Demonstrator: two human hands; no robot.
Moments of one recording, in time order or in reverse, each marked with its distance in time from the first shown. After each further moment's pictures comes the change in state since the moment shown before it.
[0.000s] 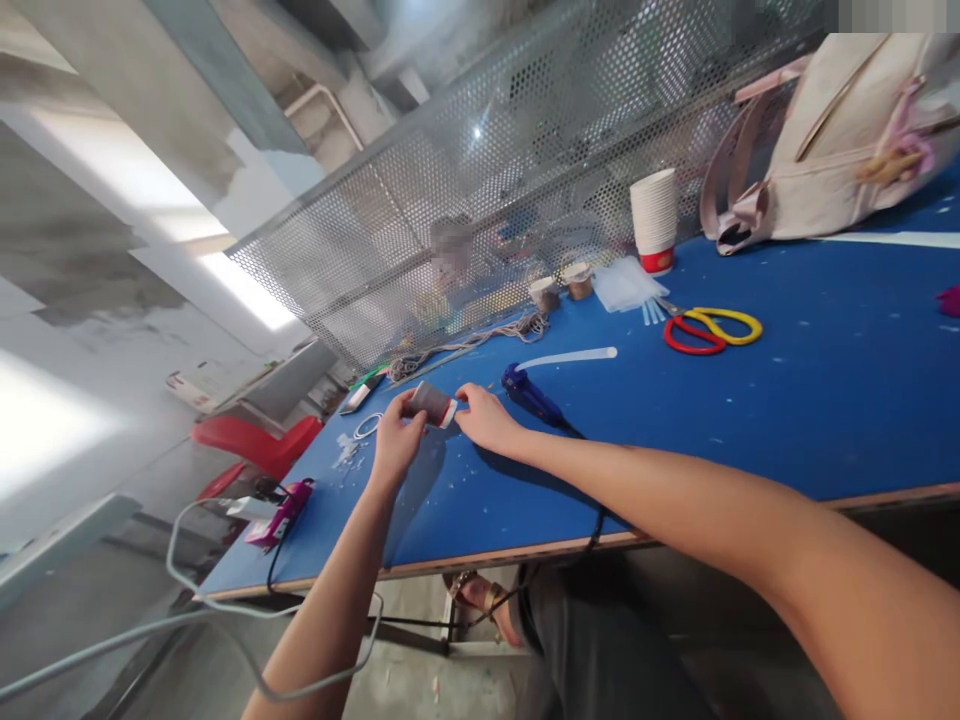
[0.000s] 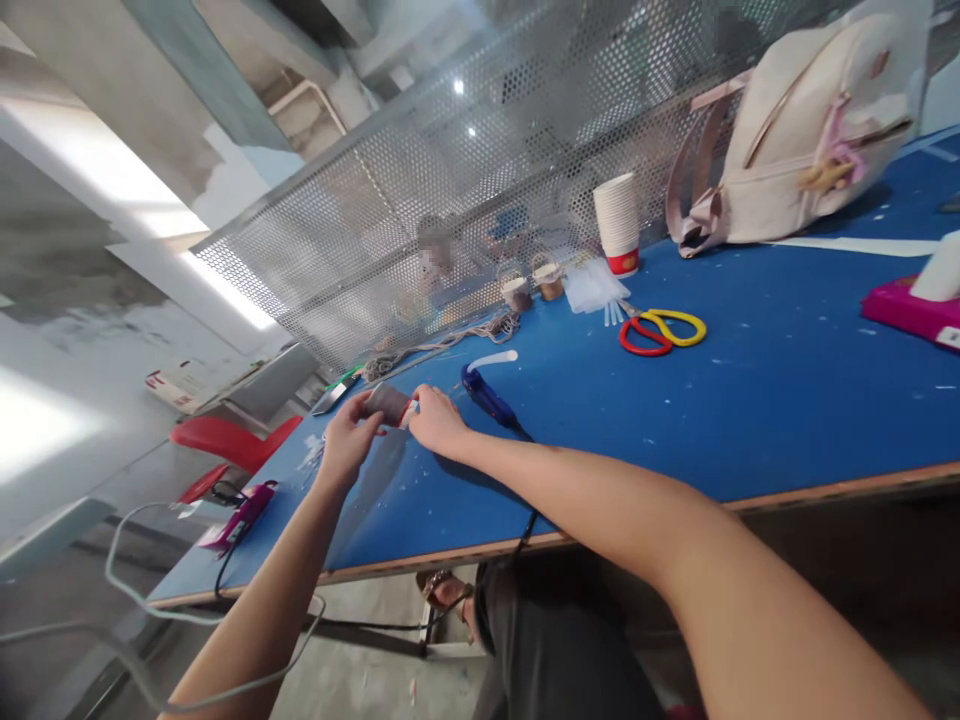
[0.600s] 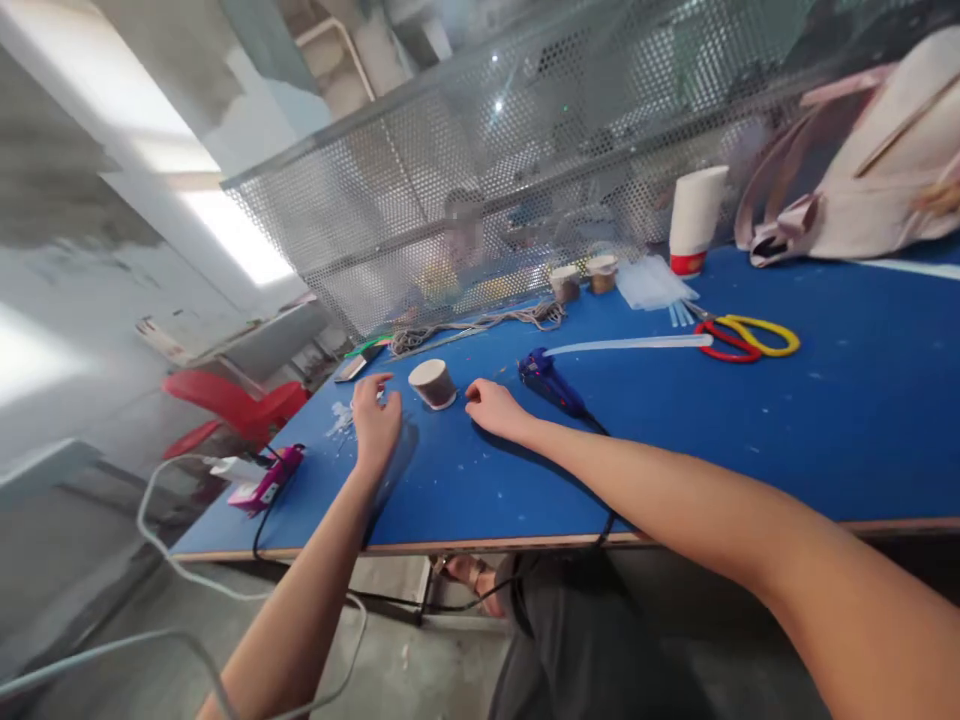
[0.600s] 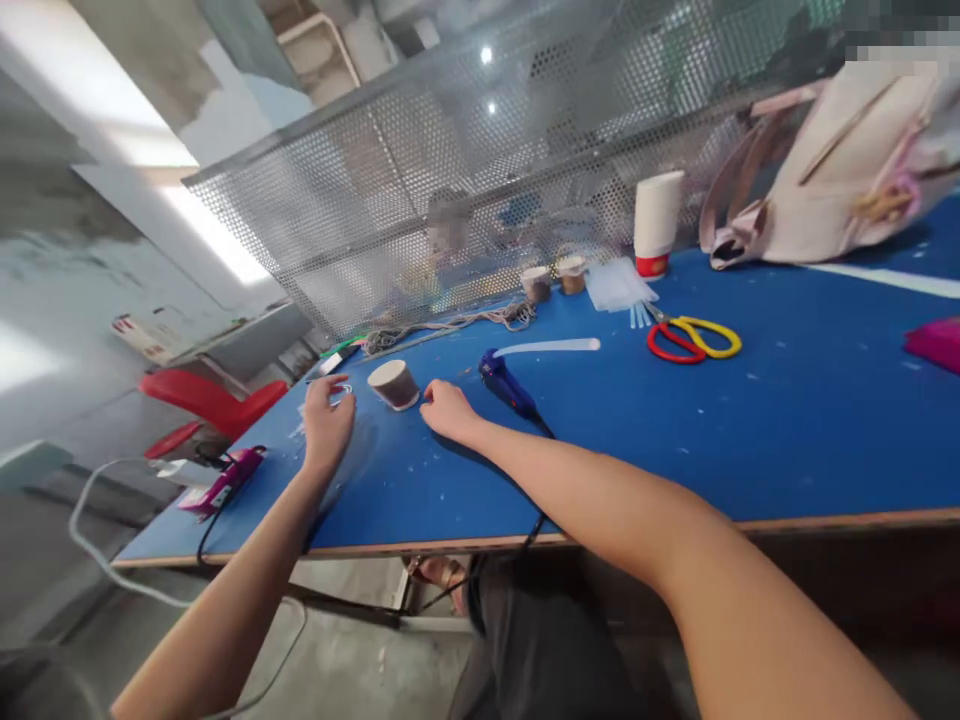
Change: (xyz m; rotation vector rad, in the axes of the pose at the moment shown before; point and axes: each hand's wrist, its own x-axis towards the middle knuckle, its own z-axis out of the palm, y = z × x) left_hand 0.001 -0.037 -0.015 0.306 0.231 0.000; right_hand 0.012 0.022 0.017 -0.045 -0.081 0.092
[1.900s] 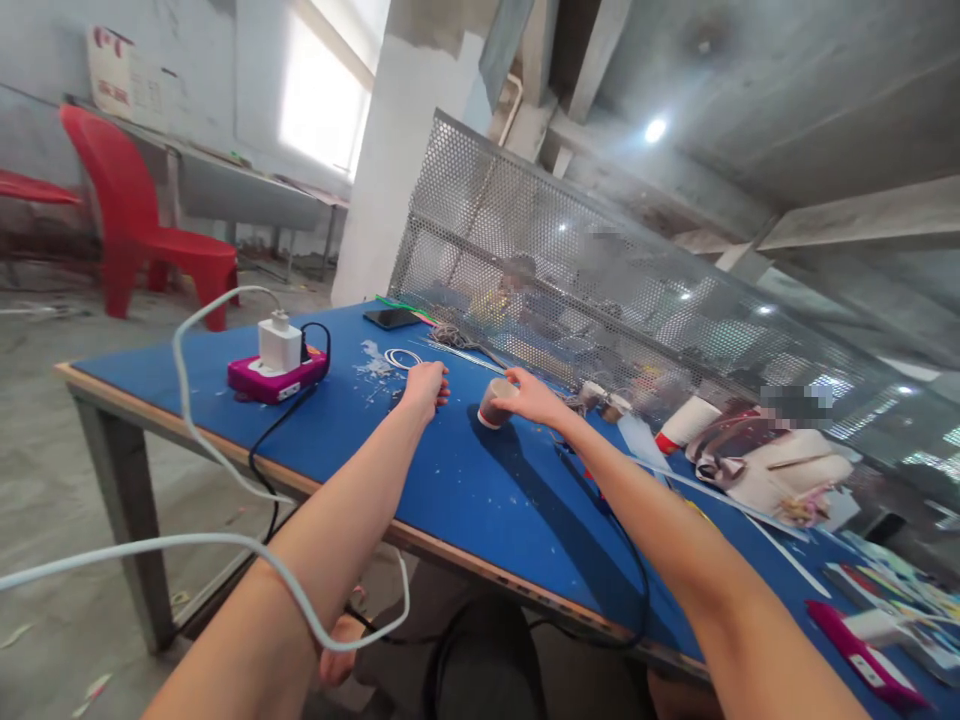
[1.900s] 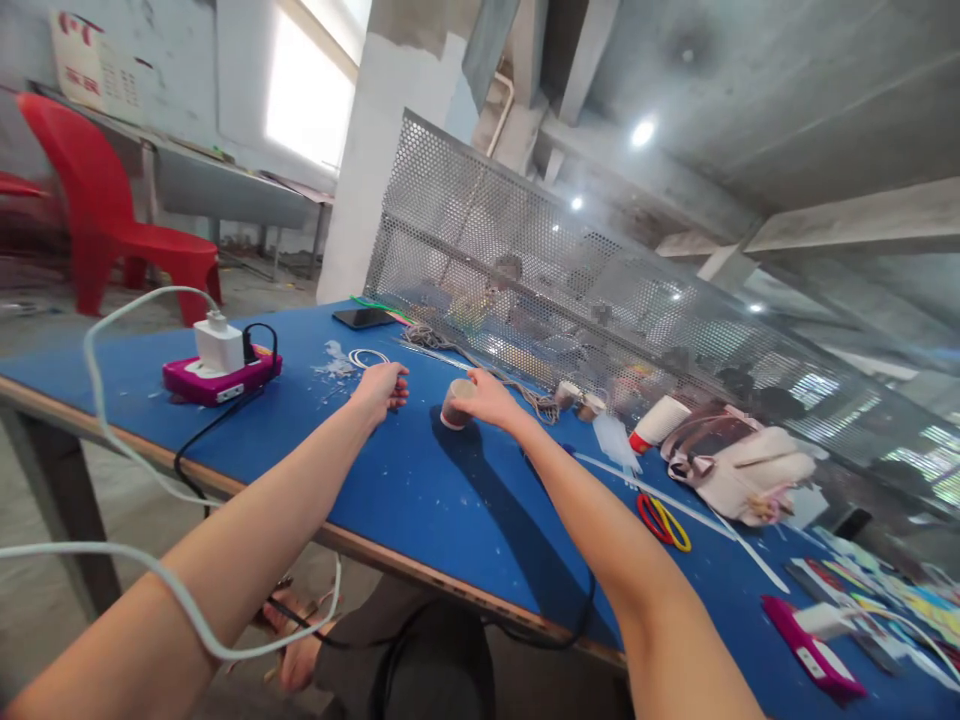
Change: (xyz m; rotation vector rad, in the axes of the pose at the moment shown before) left_hand 0.024 -0.011 0.031 -1.143 -0.207 -0.877; right_hand 0.049 -0.069 -0.030 -0.650 -0.103 -0.160
